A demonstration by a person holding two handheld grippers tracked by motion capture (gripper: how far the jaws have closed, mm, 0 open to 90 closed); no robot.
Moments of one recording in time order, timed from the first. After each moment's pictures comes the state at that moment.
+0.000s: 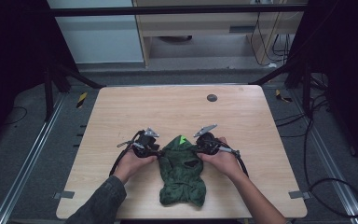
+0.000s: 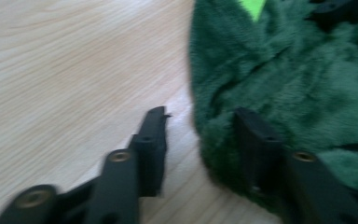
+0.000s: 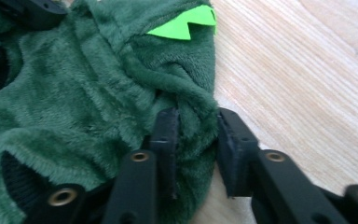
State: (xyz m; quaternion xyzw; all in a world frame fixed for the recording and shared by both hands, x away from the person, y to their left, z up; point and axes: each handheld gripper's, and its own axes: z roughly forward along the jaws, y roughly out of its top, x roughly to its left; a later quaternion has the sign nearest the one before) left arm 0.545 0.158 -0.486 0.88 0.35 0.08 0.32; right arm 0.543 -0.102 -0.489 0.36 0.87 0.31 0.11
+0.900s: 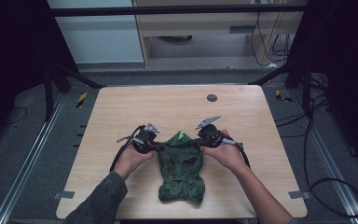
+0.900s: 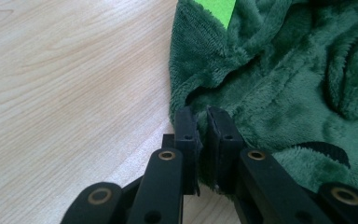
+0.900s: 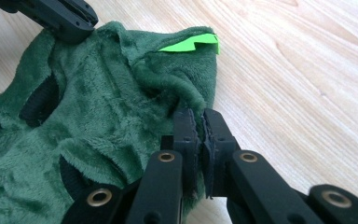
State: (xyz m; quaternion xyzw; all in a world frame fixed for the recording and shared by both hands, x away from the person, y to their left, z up) left arm 0.549 0.156 -0.462 0.88 0.33 0.08 0.33; right arm 0.550 -0.108 -0.454 0.34 0.87 0.34 0.10
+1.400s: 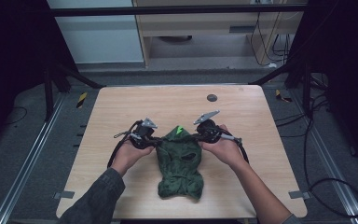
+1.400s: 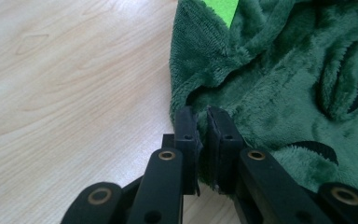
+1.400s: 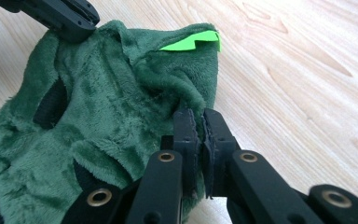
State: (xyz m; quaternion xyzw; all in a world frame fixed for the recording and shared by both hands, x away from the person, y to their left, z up) left arm 0.555 0.161 -0.446 0.88 0.33 0.10 0.33; right arm 0.556 -0.102 -0.437 0.33 0.87 0.35 0.11
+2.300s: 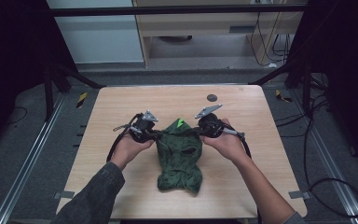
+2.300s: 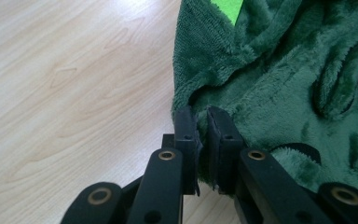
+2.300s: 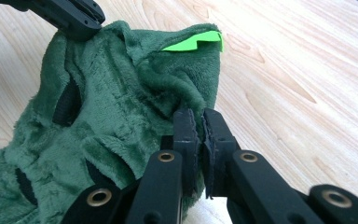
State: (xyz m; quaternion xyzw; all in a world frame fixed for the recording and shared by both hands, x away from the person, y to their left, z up) left arm 0.562 0.156 -0.419 0.88 0.32 0.13 0.33; right arm 0.559 -0.106 -0.412 0.32 0.87 0.36 0.14
